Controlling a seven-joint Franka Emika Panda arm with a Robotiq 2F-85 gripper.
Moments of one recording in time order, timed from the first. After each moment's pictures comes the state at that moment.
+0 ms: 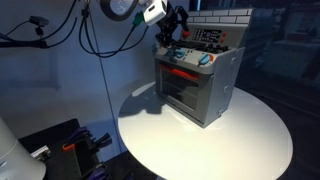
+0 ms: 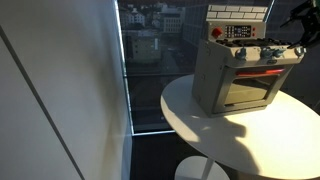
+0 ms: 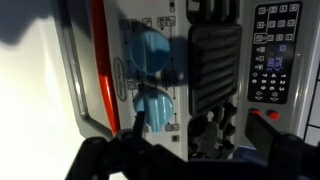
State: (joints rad) arm -0.06 -0.13 0.05 -2.40 0.36 3.06 1.30
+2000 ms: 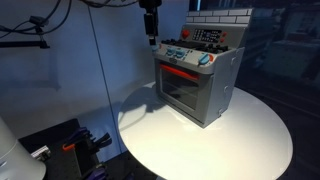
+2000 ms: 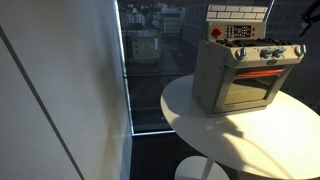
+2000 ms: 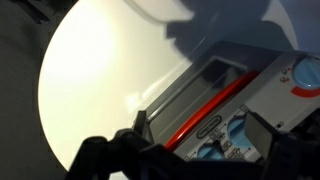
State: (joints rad) arm -0.04 -0.26 -0.02 -2.20 0.14 2.11 0.67
